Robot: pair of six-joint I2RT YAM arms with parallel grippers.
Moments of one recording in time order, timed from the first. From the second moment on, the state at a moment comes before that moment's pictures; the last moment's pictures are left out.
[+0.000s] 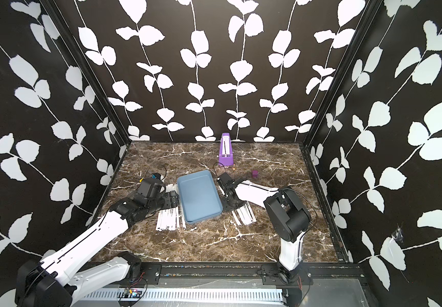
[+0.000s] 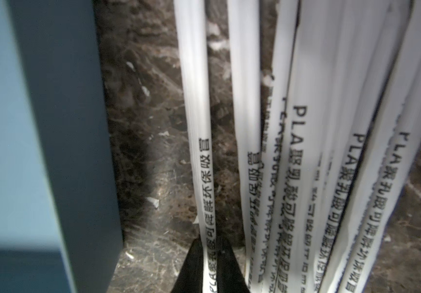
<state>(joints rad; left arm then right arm) -0.52 1.03 0.76 -0.60 -0.12 -0.54 0.69 1.84 1.17 -0.69 0.05 0.29</state>
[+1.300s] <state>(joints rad) -0.36 0.91 0.70 -0.67 -0.18 -0.53 1.01 2.22 1.83 -0.79 0.06 0.70</state>
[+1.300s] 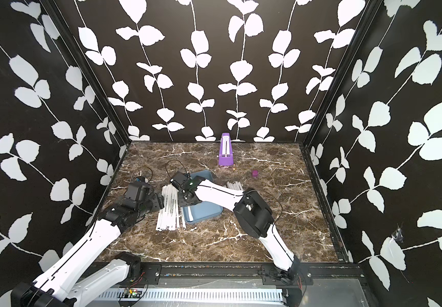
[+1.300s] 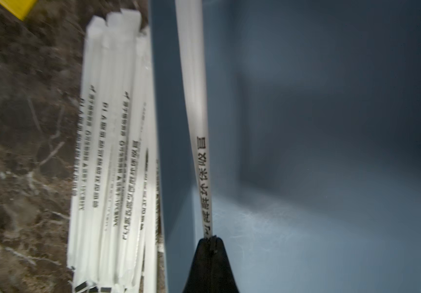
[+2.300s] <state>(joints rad) -0.36 0.94 0.66 -0.65 -0.06 -0.53 1.02 2.28 1.83 -0.79 0.03 0.79</state>
